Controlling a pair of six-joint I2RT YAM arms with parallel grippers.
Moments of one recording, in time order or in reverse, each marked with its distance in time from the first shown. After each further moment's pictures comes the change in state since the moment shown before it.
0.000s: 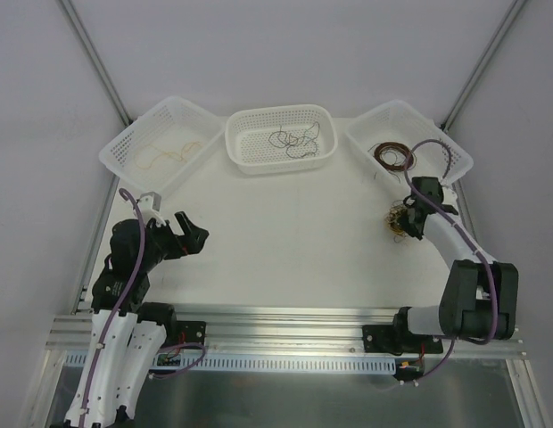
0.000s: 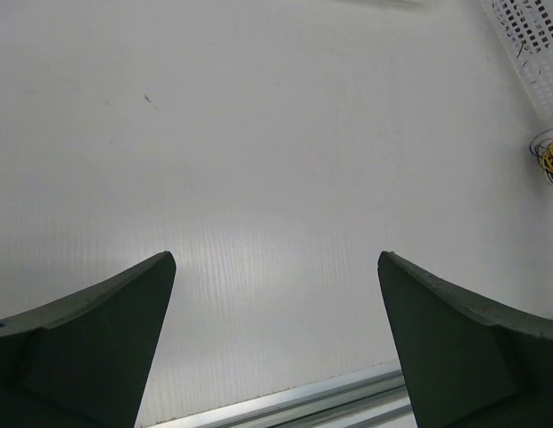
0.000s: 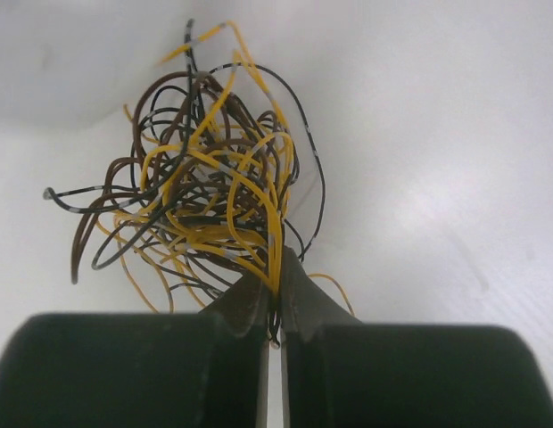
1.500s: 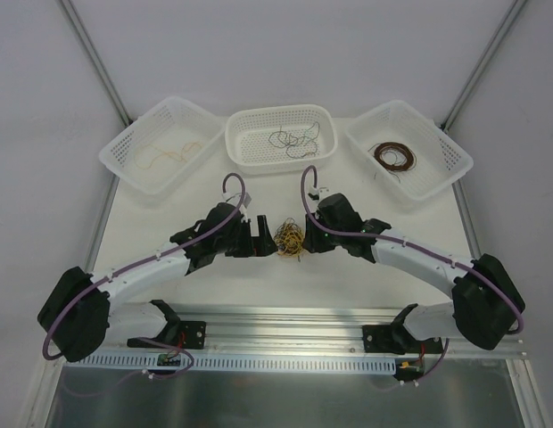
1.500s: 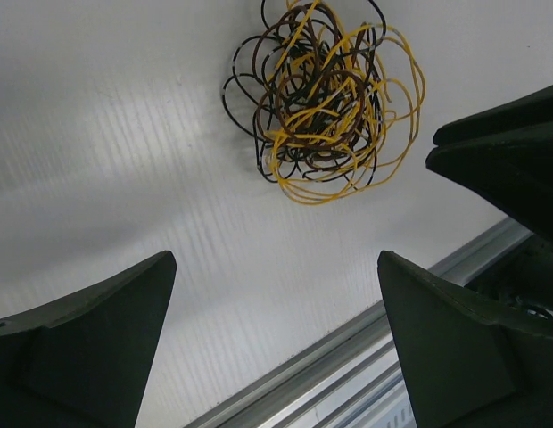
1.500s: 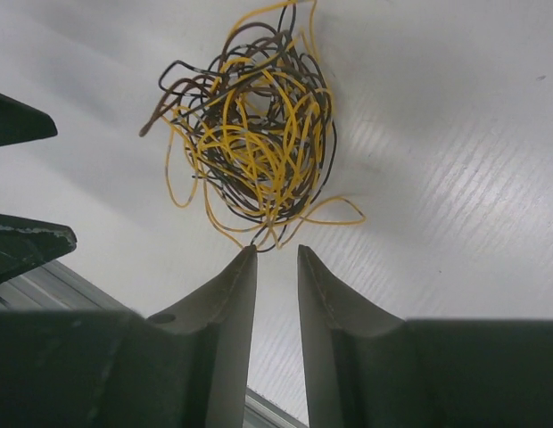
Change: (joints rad) left arm -0.637 0.703 -0.013 0.472 -0.140 -0.296; right arm 0.882 -0.051 0.009 0.179 -0.332 -0.222
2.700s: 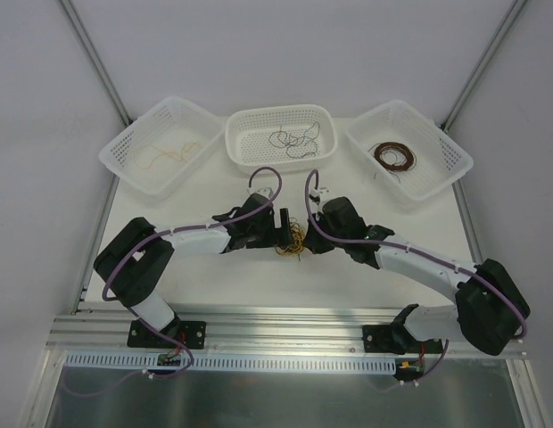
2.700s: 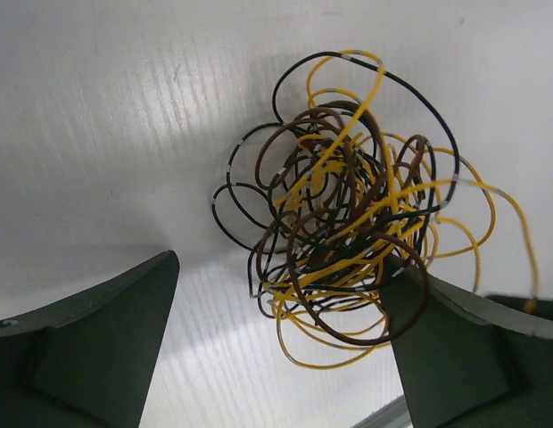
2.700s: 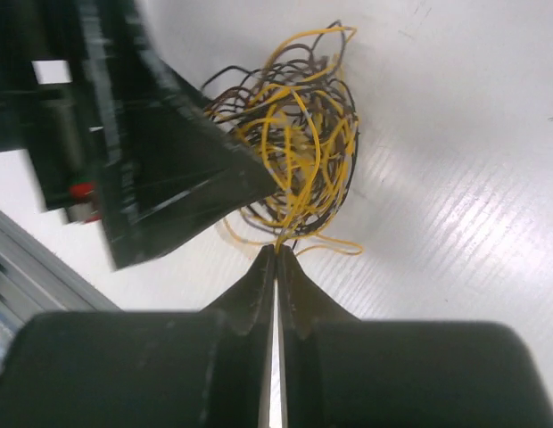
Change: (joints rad) left arm -0.047 0.459 0.214 0.129 -0.063 -0.044; right arm 0.000 -0.005 -0.087 0.162 -0.027 -0.035
